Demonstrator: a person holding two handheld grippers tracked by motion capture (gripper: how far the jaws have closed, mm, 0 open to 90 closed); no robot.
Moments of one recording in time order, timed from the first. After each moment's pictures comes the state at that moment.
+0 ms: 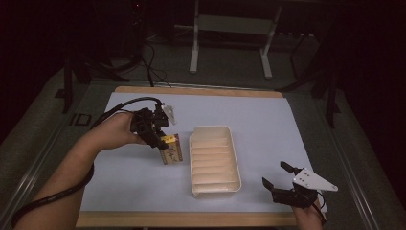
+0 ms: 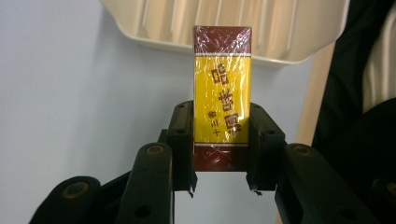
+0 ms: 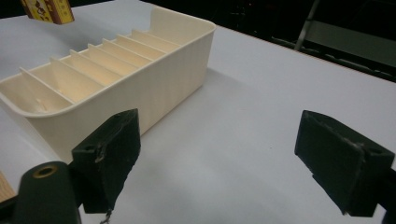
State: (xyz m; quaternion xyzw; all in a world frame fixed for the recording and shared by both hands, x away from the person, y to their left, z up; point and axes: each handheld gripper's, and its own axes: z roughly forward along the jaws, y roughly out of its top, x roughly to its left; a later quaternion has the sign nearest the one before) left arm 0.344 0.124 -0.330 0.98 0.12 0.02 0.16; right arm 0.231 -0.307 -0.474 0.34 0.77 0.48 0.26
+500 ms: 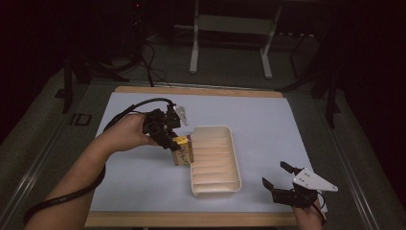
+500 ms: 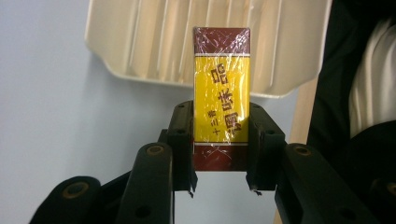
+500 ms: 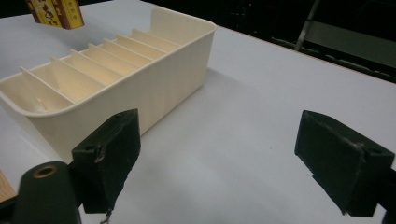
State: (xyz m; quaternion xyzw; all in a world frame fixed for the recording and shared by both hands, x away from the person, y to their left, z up) left arm 0.342 0.095 -0.328 0.98 0.11 0.02 0.18; right arm 0.231 -0.307 -0.474 0.33 0.77 0.48 0.26
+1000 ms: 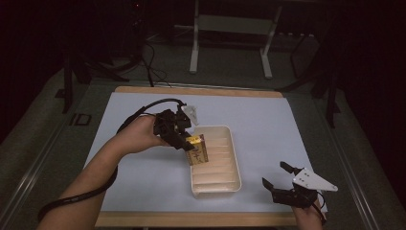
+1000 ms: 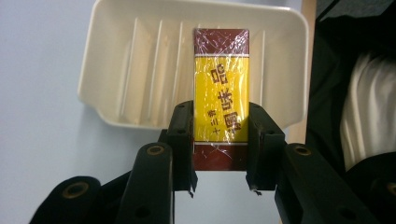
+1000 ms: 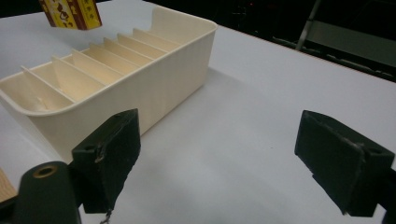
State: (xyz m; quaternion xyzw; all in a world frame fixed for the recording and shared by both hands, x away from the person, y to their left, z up) left arm 0.342 0.074 -0.329 0.97 0.09 0.02 0.24; right arm 0.231 -0.307 -0.475 0.33 0.77 0.48 0.26
